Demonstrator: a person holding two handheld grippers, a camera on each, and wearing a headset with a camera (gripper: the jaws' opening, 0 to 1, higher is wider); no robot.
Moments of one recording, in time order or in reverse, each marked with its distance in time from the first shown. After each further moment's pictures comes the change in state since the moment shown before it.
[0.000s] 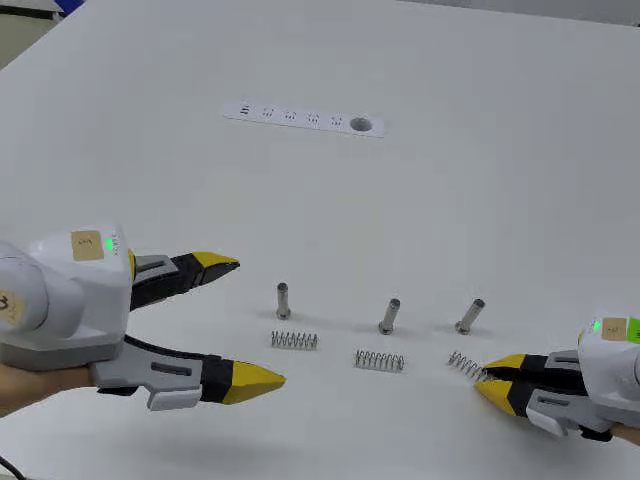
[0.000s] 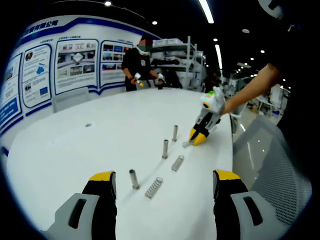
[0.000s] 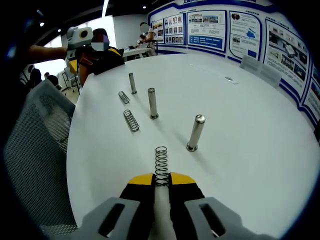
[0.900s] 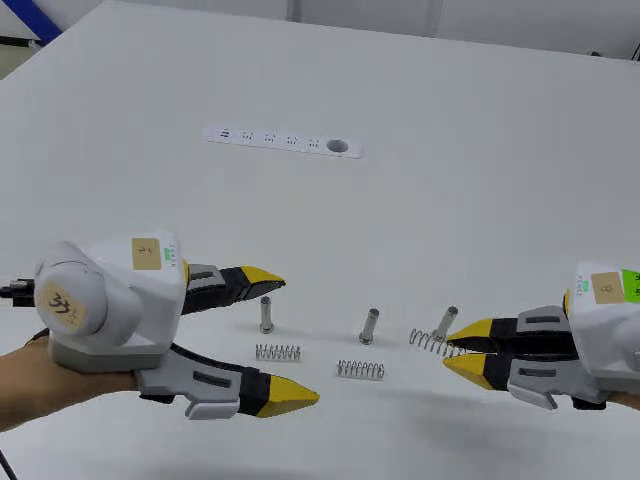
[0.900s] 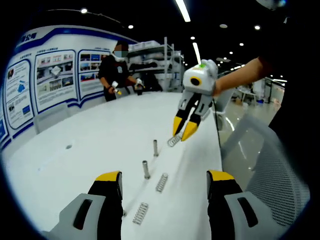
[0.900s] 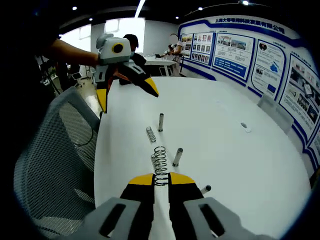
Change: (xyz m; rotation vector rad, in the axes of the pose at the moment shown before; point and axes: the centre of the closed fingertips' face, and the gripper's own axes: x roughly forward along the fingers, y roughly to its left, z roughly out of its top) left arm 0.033 -0.040 0.038 0.134 -0.023 -0.142; right arm -0.047 0.050 0.105 -0.252 -0.124 0.103
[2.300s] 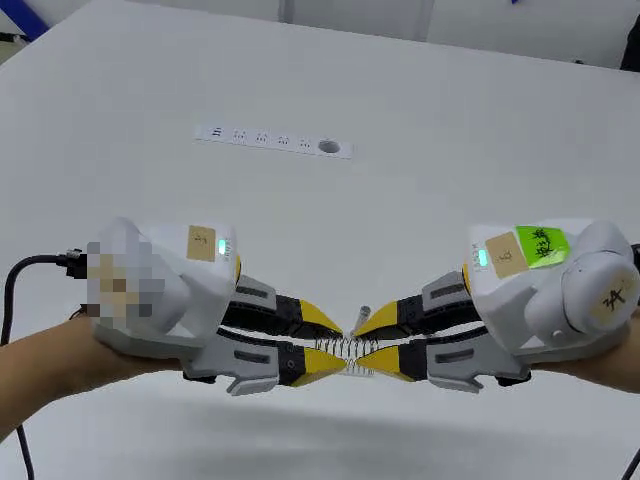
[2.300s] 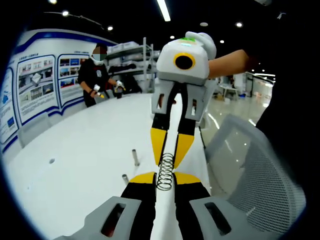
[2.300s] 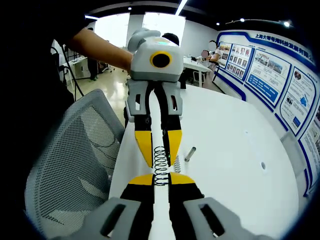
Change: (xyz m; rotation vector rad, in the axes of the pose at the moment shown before) left arm 0.018 -0.029 0.013 0.074 0.006 -0.161; right arm 0.029 0.051 0.062 -0.225 0.034 0.179
